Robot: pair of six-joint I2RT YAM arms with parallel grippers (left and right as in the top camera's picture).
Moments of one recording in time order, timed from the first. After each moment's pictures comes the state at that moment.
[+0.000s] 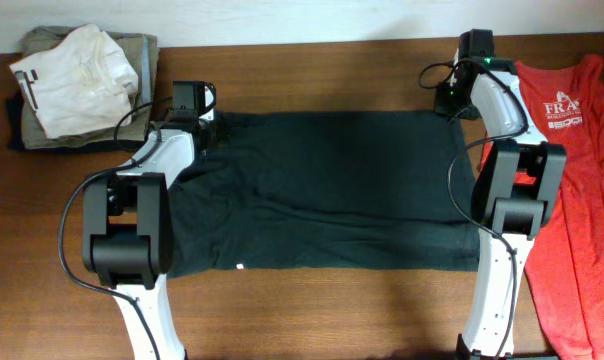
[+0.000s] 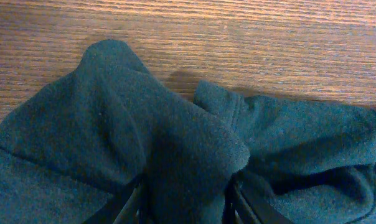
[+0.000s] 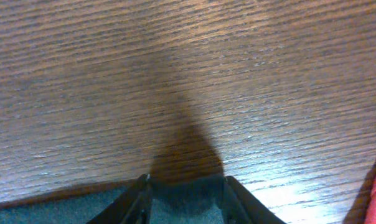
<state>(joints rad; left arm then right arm) -0.07 2.19 1.46 -0.24 0.01 -0.11 -0.12 2.51 2.15 -0.86 0.06 0.06</state>
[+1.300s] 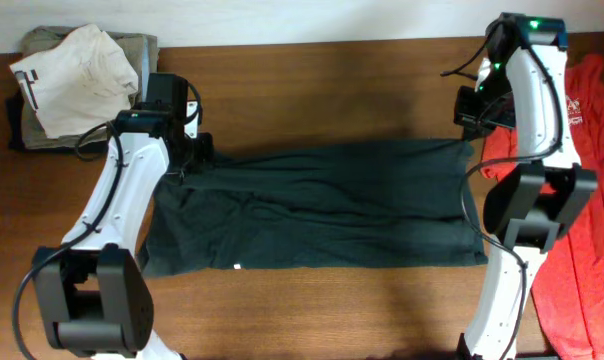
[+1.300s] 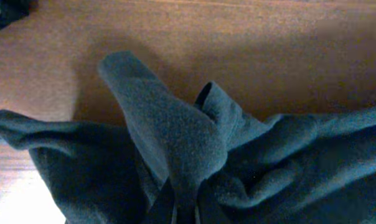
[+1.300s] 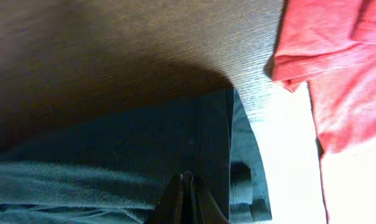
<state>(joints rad) -0.07 1.81 1.46 -0.93 0.01 -0.11 -0.14 2.35 2.41 -1.69 -0.08 0.19</state>
